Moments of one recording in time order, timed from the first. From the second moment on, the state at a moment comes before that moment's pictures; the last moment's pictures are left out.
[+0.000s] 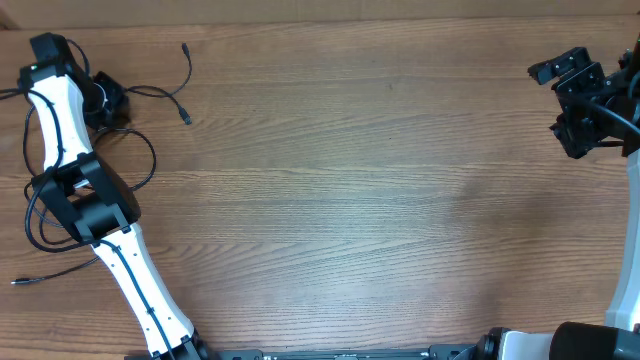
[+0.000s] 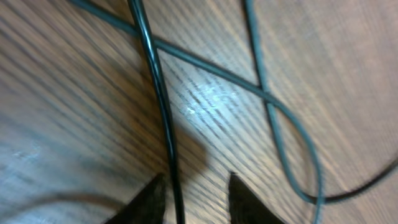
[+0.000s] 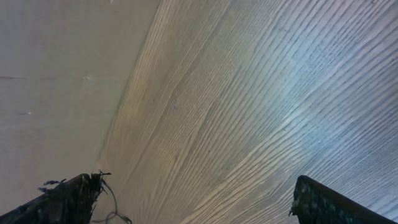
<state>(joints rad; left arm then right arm) 0.44 2.69 2.55 -1.13 0.22 -0.50 -0.28 1.52 1.67 -1.11 -0.31 0.80</state>
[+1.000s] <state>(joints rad) 0.31 2.73 2.77 -1.12 0.02 -0.65 -0.28 1.53 1.67 -1.10 -0.31 0.80</state>
